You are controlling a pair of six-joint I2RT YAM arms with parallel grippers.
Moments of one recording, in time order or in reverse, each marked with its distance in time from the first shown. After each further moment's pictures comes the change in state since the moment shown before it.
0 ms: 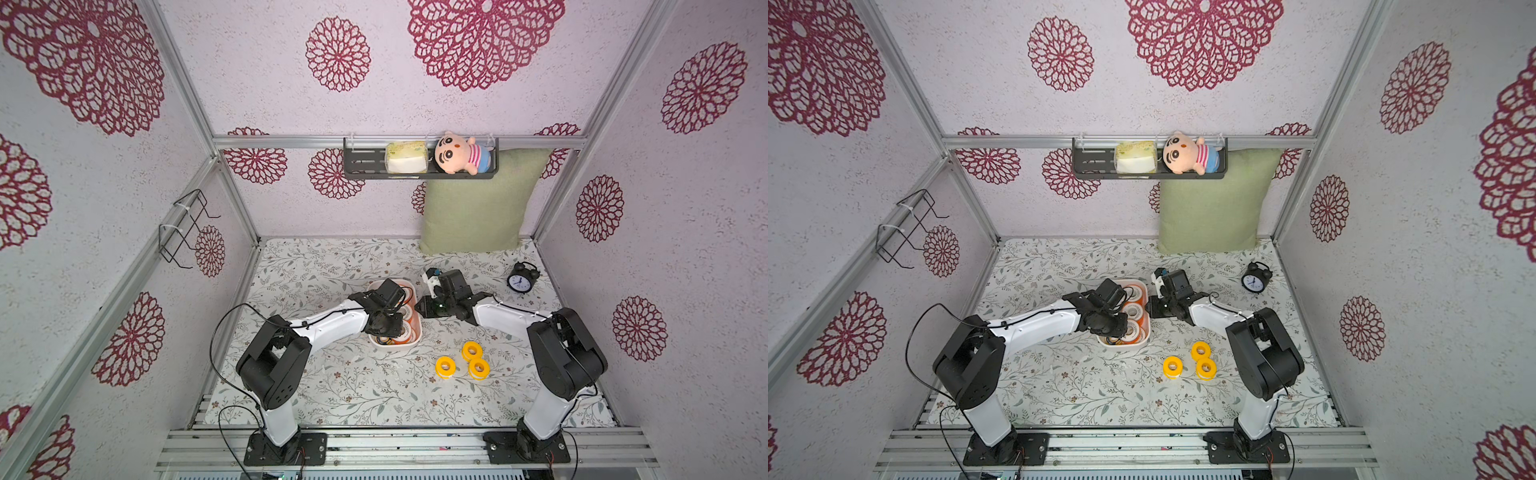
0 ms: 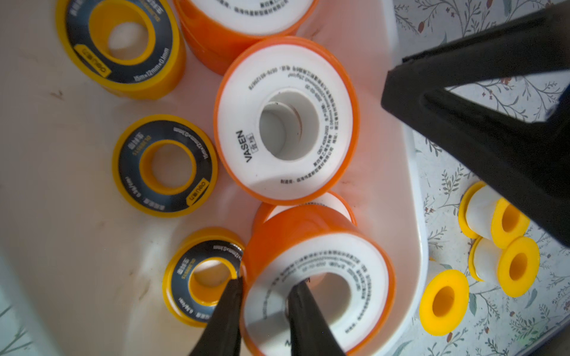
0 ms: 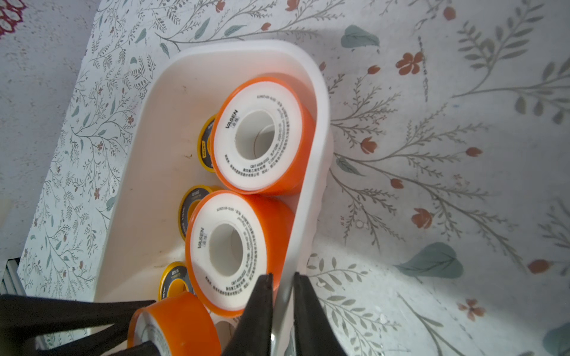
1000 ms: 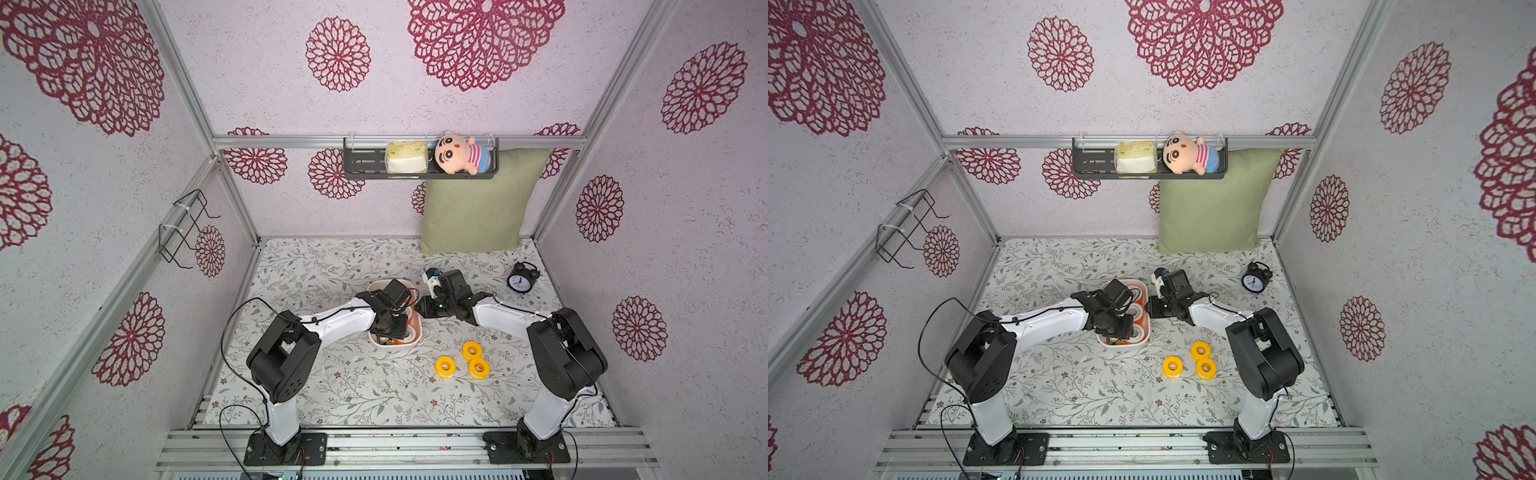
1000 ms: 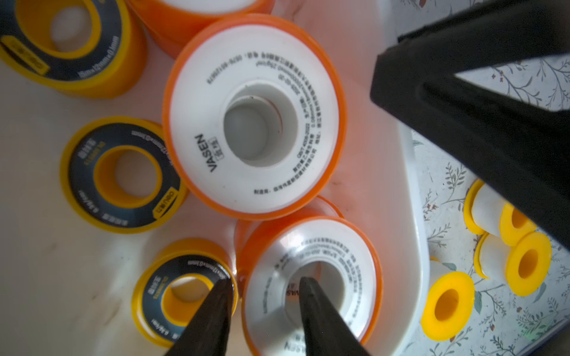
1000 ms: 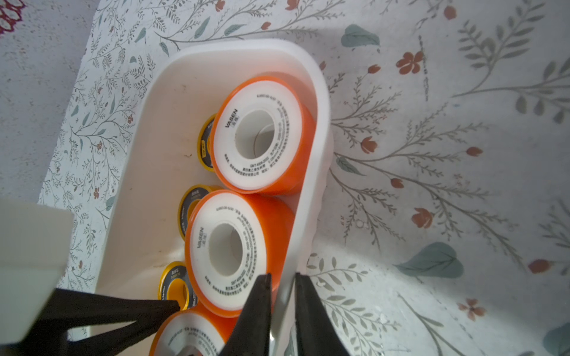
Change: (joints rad) left arm -0.019 0.064 0.052 -0.021 0.016 0.017; right arm 0.000 0.000 0.000 -0.001 0.000 0.000
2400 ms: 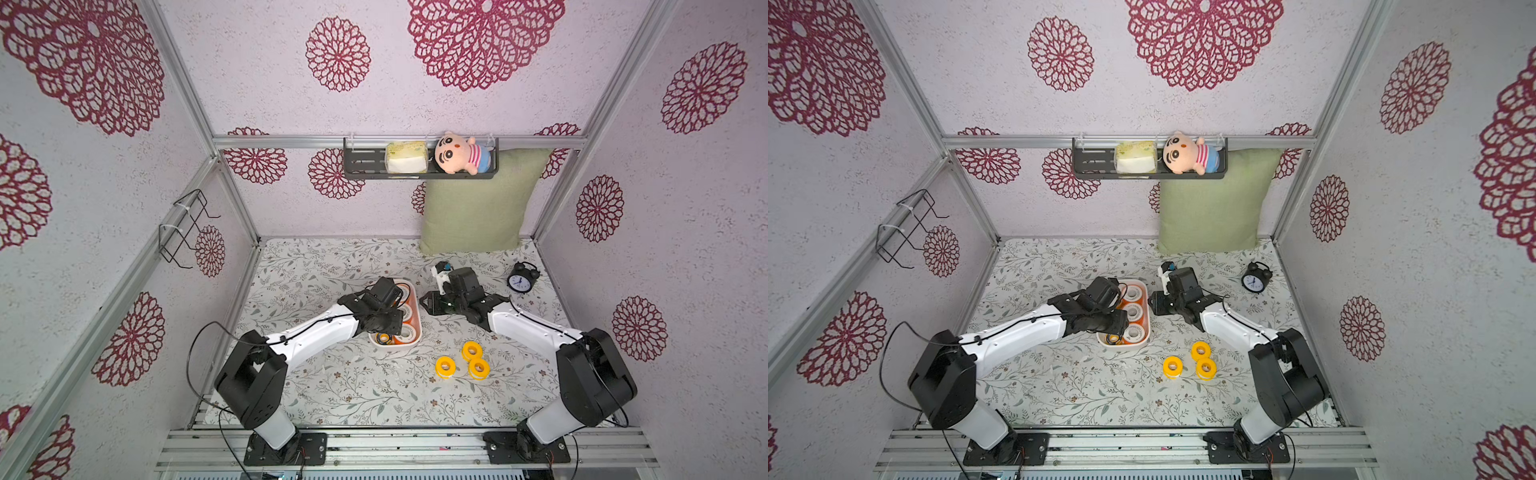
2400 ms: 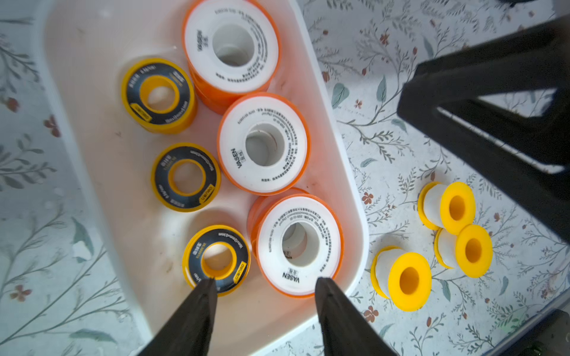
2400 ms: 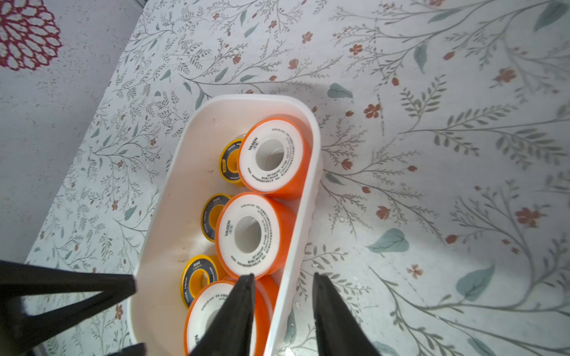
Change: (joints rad) left arm 0.007 -0.232 -0.093 0.027 -0.102 0.015; right arm -0.002 -0.198 -0.063 -0.036 0.087 -0.009
